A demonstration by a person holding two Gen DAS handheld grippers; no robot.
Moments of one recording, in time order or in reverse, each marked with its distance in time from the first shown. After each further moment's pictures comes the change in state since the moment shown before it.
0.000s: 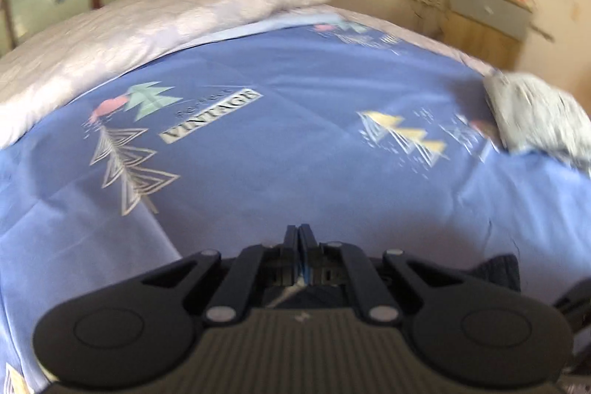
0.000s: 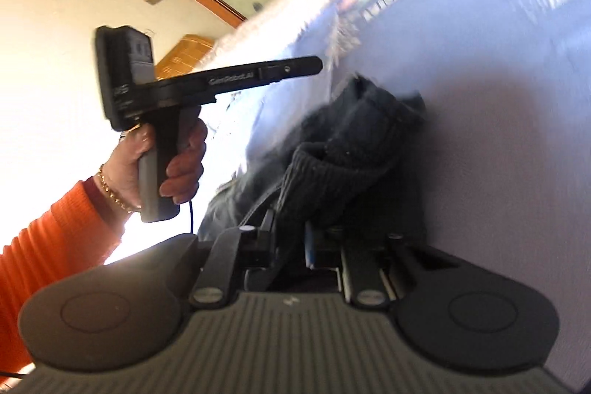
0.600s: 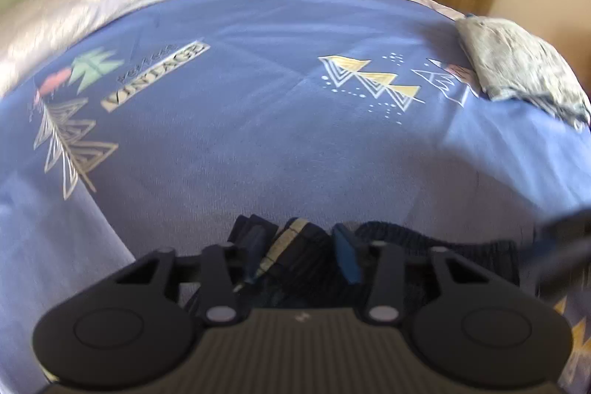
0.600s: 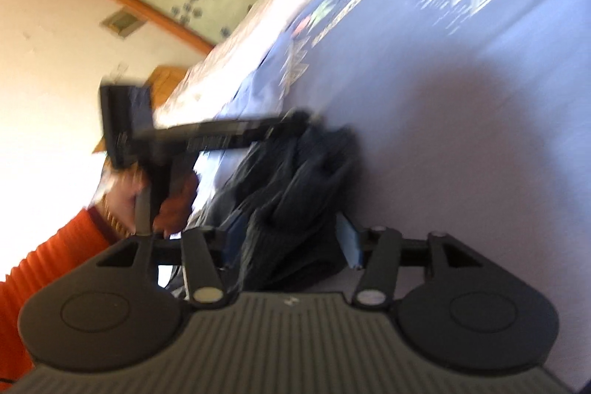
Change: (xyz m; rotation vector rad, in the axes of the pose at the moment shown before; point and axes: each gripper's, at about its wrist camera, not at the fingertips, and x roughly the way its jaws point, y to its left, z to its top) left arm 0.044 -0.020 -0.008 0.123 0.130 -0.101; right arm -0.051 -0.045 0.006 0.137 -0.077 -0.065
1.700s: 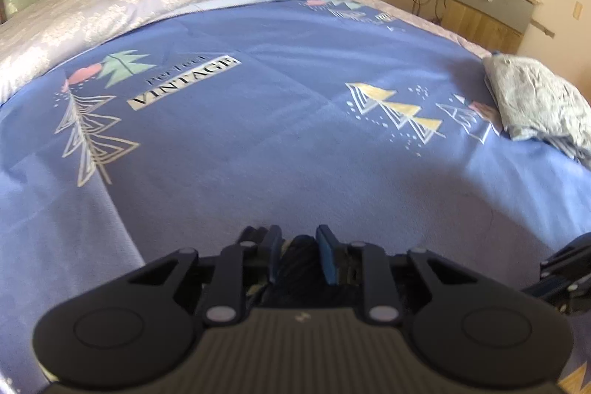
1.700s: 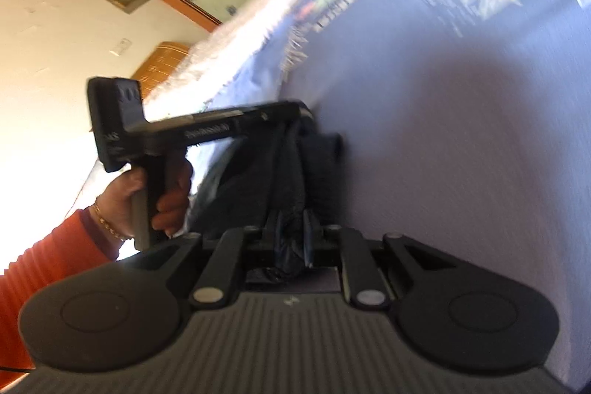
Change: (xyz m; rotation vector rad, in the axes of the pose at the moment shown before) left arm -0.003 0.004 -0.004 -0.138 -0.101 0.066; right arm 0.009 0.003 0.019 -0.087 0.087 0.016
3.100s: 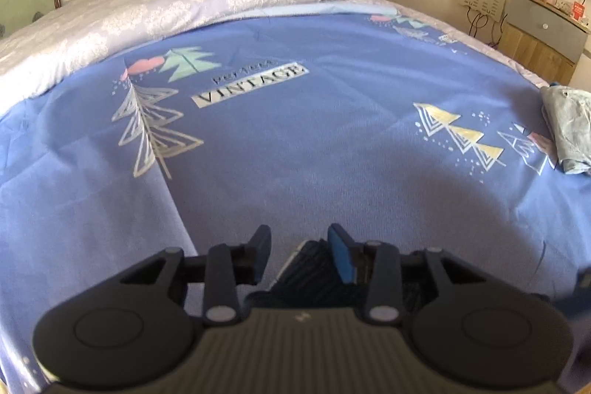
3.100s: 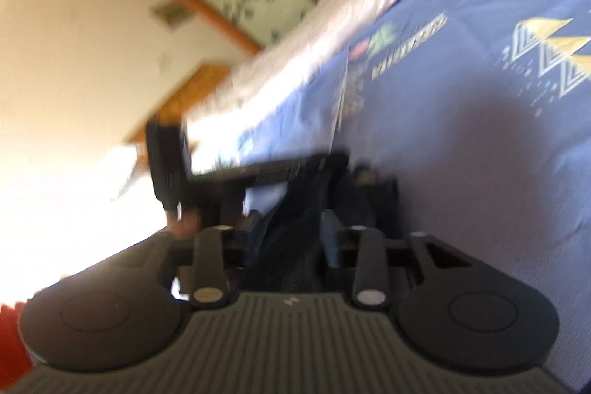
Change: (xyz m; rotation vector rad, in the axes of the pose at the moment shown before) left arm 0.011 0.021 0.001 -0.097 -0.022 0.160; right arm 0.020 0.027 0.016 -0.098 -0.048 0.085
